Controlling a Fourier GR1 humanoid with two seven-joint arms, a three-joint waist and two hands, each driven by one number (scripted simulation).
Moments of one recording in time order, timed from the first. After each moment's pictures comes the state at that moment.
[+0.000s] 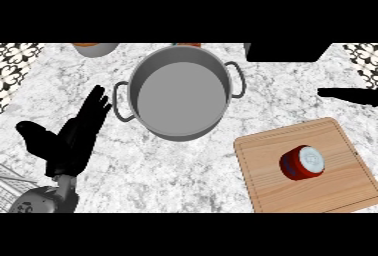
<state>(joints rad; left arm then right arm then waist) -0.14 0.30 -0.20 -1.69 0.26 0.27 0.28 -0.44 -0.98 0.19 -1.54 0.06 0.83 0.02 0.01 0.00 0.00</state>
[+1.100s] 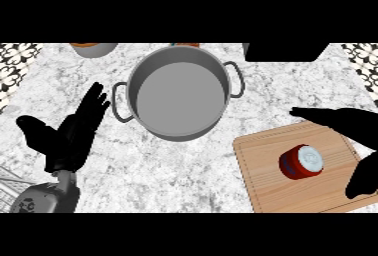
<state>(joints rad) -0.15 0.22 -0.11 -1.67 0.19 0.19 0.31 -0.31 -0.68 0.12 -1.67 0.36 0.88 0.14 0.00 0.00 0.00</state>
